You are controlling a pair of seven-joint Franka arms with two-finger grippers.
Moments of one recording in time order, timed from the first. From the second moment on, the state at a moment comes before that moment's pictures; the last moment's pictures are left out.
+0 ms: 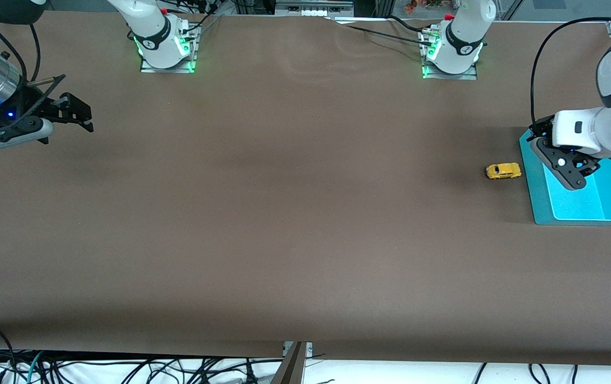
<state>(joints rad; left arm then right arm) 0.17 0.10 -0.13 -1.85 0.11 1.72 0.98 -0.08 -0.04 0.14 -1.75 0.03 1.68 -0.21</state>
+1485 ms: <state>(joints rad) 0.37 0.19 -0.13 -2.47 0.14 2.61 1.34 -0.08 -0.02 0.12 -1.65 -0.02 1.61 -0.17</state>
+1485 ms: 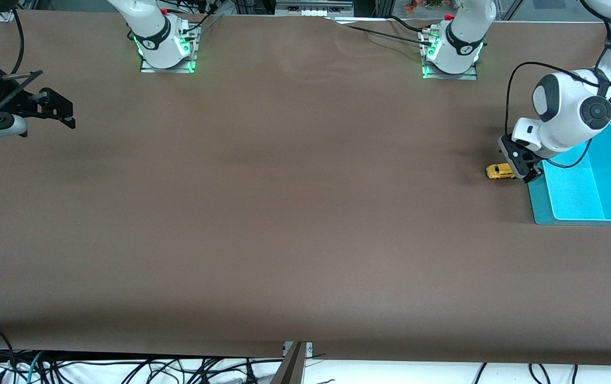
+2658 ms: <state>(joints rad) 0.41 0.30 -0.13 -2.47 0.24 2.76 1.36 -0.07 0.01 0.10 -1.64 0.01 1.57 -0.08</state>
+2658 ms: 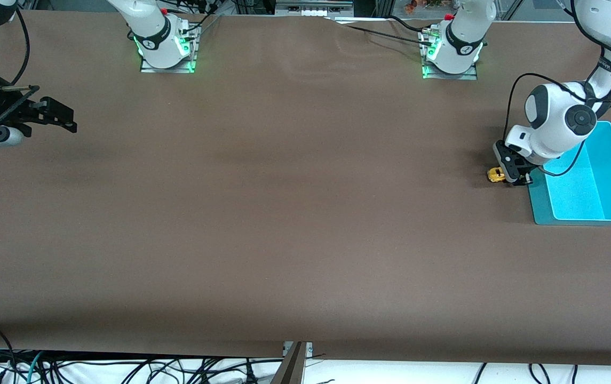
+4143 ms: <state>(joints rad) 0.44 0.24 -0.35 -1.91 0.25 1.89 1.39 -0.07 0.01 0.10 -1.63 0.04 1.56 -0.08</state>
